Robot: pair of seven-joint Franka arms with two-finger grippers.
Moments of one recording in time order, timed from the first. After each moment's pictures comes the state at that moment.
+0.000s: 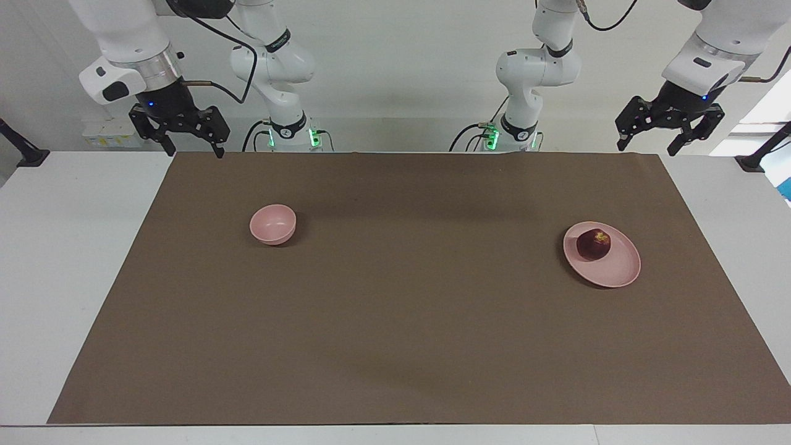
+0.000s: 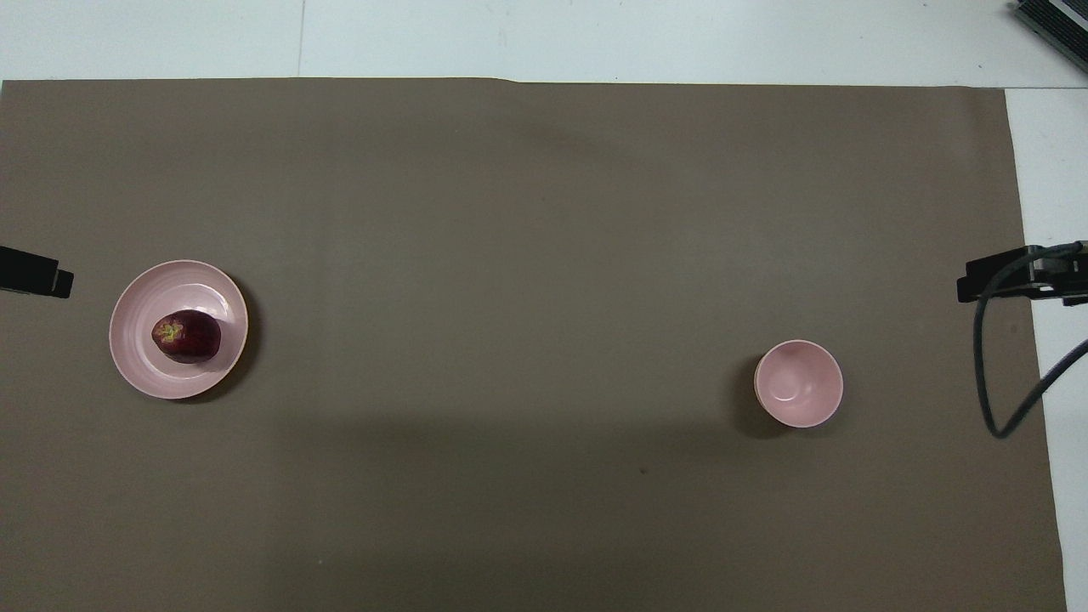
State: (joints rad) left arm -0.05 -0.01 0.02 -1.43 -0.02 1.45 0.16; right arm -0.07 -0.03 0.05 -1.54 -0.01 1.51 0.03
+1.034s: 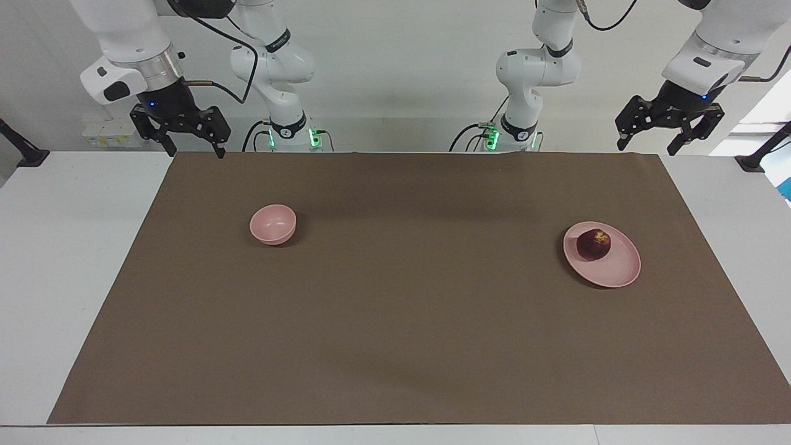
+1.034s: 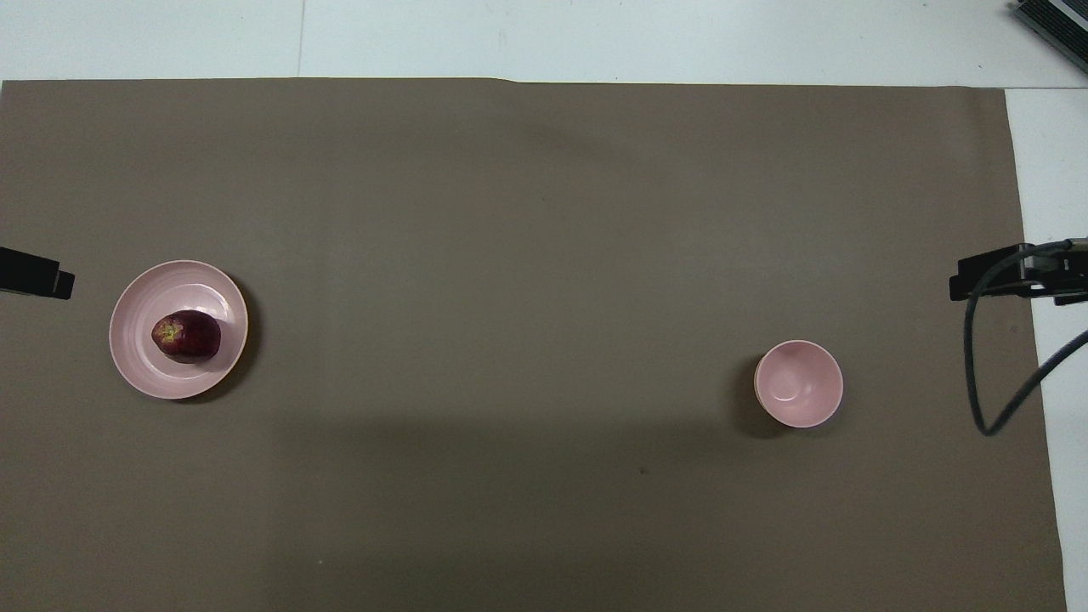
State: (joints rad) left arm -0.05 -0.01 0.01 -1.47 -0.02 1.52 0.16; right arm -0.03 -0.03 0.07 -1.60 0.01 1.60 0.21
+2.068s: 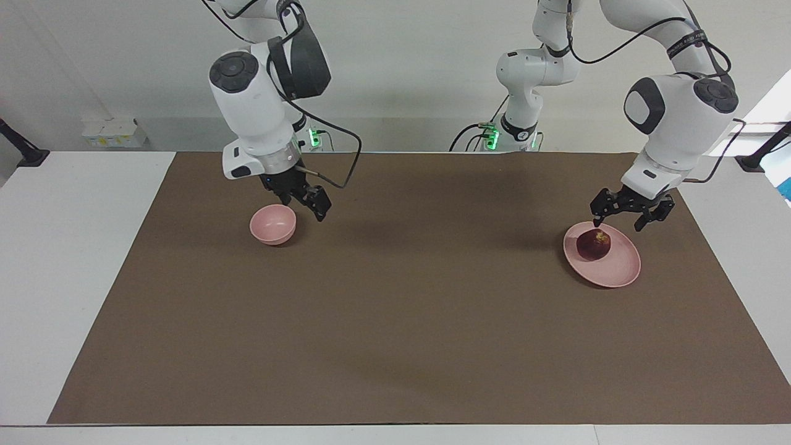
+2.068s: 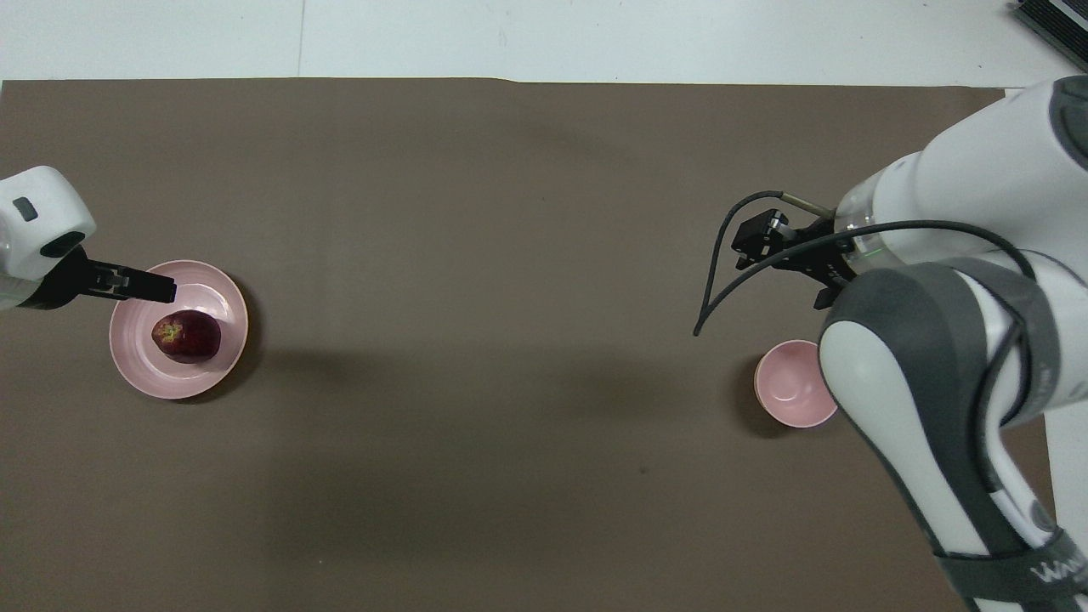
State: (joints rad) left arm 0.02 0.00 0.03 -2.04 -0.04 2.12 0.24; right arm 0.21 0.14 0.07 -1.71 0.13 1.85 0.83
